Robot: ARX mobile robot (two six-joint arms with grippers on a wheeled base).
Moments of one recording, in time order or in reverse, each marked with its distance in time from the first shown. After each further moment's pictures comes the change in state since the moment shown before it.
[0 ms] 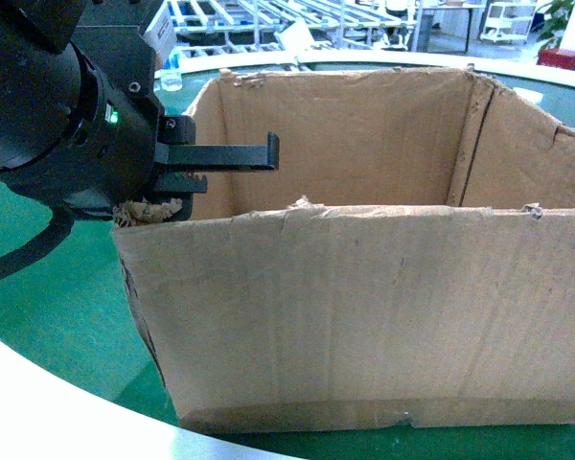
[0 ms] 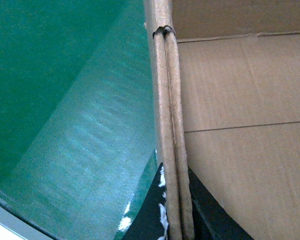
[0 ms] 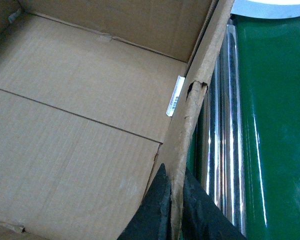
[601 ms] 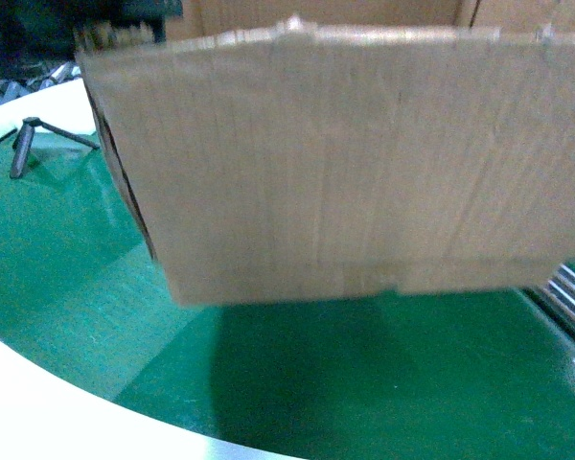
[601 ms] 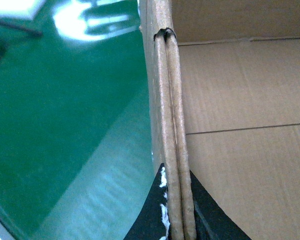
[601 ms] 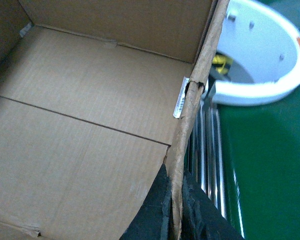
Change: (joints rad) left arm 0.016 -0.100 0.127 0.030 -0.072 0.068; right arm 0.000 -0.008 0.213 0.013 -0.098 0.050
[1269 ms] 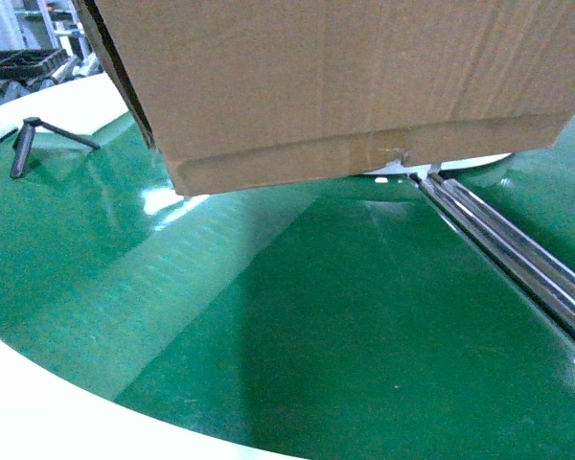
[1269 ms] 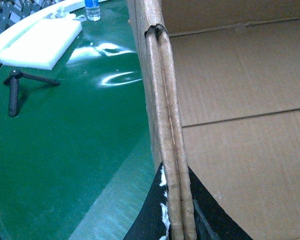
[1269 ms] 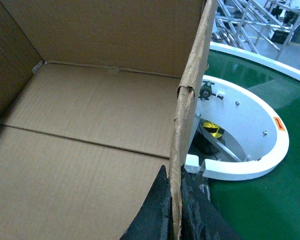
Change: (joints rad) left arm 0.003 -0.047 0.105 -0.025 -0.014 0.032; right arm -0.001 -0.007 0.122 0.156 -0.072 0.054
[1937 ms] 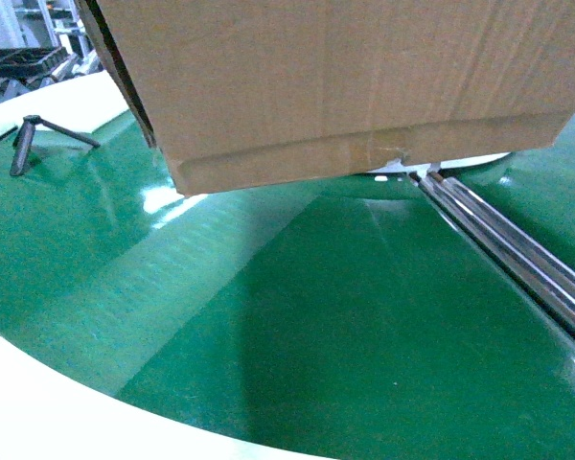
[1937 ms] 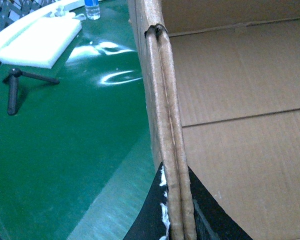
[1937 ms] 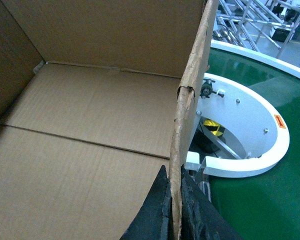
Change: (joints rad) left arm 0.000 0.000 0.000 0.002 0.001 0.000; right arm 0.000 0.000 0.000 0.002 0.000 0.000
